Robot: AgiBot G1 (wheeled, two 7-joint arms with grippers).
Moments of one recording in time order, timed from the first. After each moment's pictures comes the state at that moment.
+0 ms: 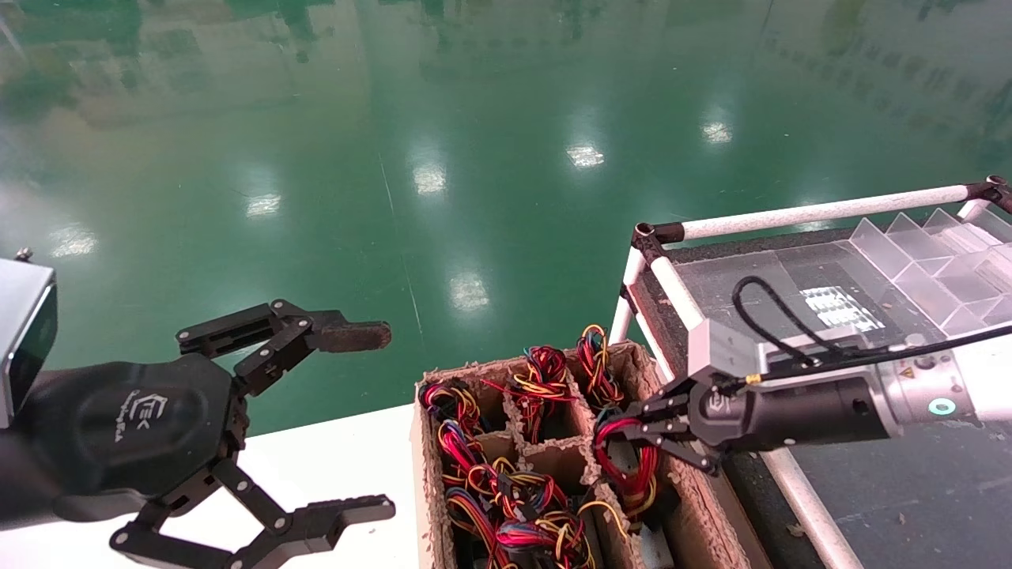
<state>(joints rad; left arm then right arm) -1.08 0.61 0.29 -1.28 0.72 1.49 -0.18 1.61 -0.96 -0.70 0.42 -1.36 -1.55 -0.19</state>
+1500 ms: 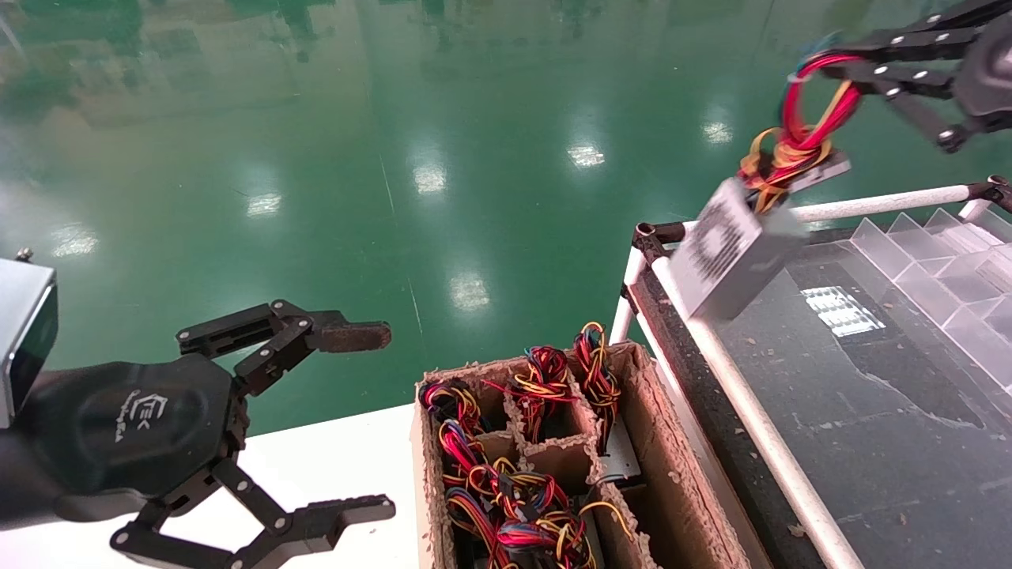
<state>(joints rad) -1.08 0.61 0.29 -1.28 0.72 1.49 -0.18 1.74 -0.60 -0.48 0.93 -1.33 -1.22 -0.12</state>
